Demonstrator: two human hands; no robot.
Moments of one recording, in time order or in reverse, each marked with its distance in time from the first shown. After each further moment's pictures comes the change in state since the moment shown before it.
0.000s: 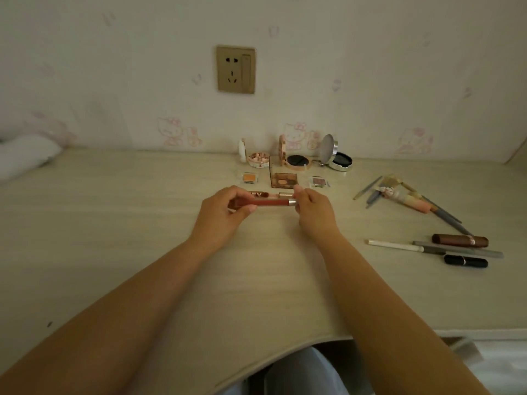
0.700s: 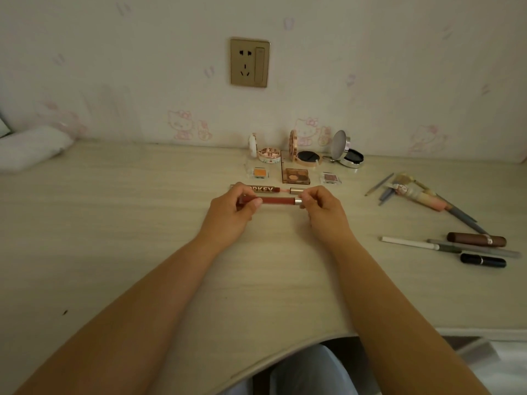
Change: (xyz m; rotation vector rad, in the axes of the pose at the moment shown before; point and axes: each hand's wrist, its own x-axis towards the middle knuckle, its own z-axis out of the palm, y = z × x) left_hand -0.008 -0.007 -0.004 -0.072 -0.028 -0.087; right_hand -0.014 0.007 0.004 0.113 -0.044 -0.066
